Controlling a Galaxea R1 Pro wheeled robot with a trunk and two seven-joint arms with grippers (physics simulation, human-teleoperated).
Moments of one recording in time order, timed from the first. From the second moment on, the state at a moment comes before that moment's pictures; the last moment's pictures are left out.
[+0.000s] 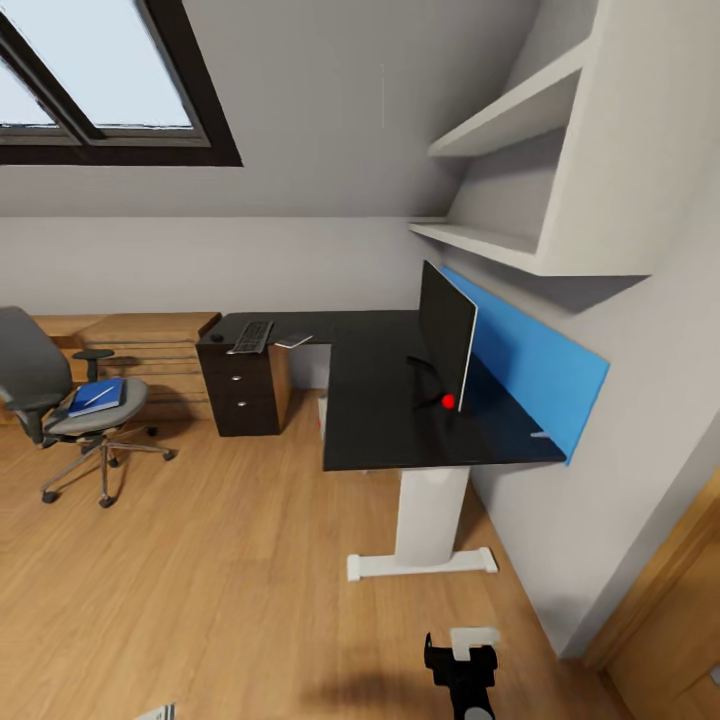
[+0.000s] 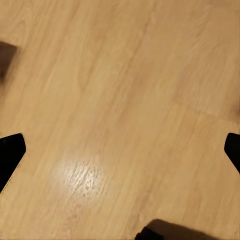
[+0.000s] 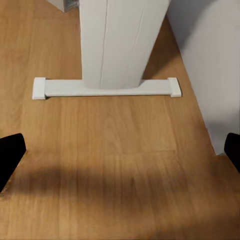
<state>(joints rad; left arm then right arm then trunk) -0.15 0.01 0.40 -0.60 -0.06 0.06 0.13 -0.47 0.12 0.39 -0.16 -0.21 -0.39 -0.36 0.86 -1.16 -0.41</state>
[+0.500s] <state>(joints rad) -0.15 0.01 0.40 -0.52 -0.07 0.06 0.13 -0.47 0.12 0.39 -0.14 -0.21 -0.44 -0.35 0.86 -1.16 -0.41</state>
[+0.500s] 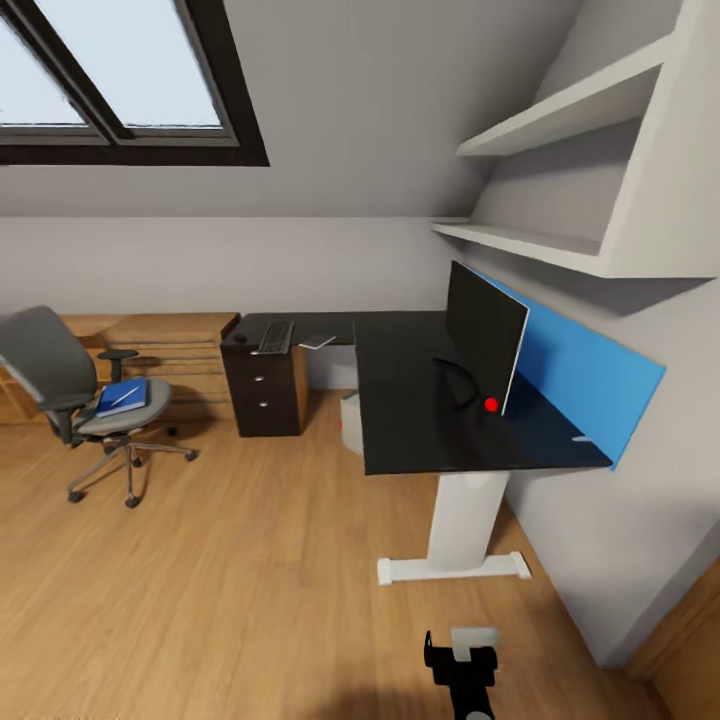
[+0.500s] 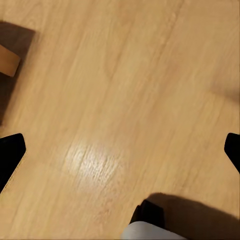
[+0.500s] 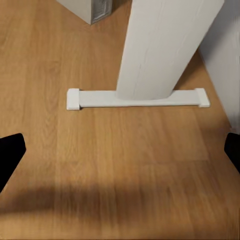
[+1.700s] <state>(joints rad) -0.15 0.00 0.40 -0.51 -0.06 0.00 0.14 -0.46 0.13 0.39 -0.10 -0.21 -0.45 -0.33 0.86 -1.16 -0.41</state>
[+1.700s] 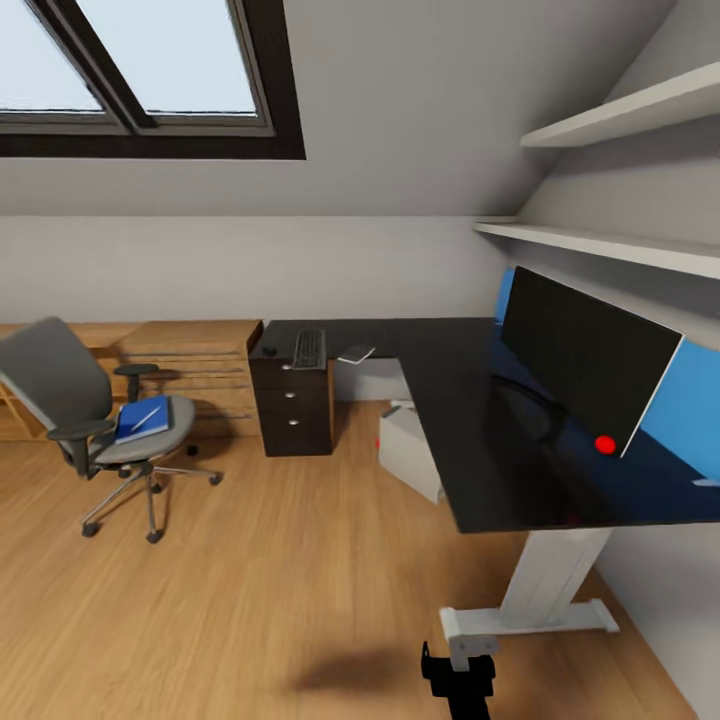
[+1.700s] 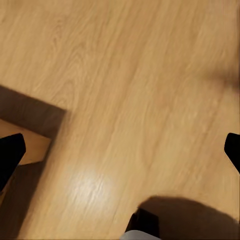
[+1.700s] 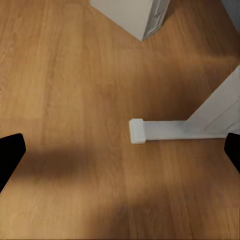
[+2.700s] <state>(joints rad) -0.15 0.00 0.39 -0.50 -0.07 0.00 0.14 -0.46 0.14 0.39 -0.09 -0.20 -0.45 -0.28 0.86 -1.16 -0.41</state>
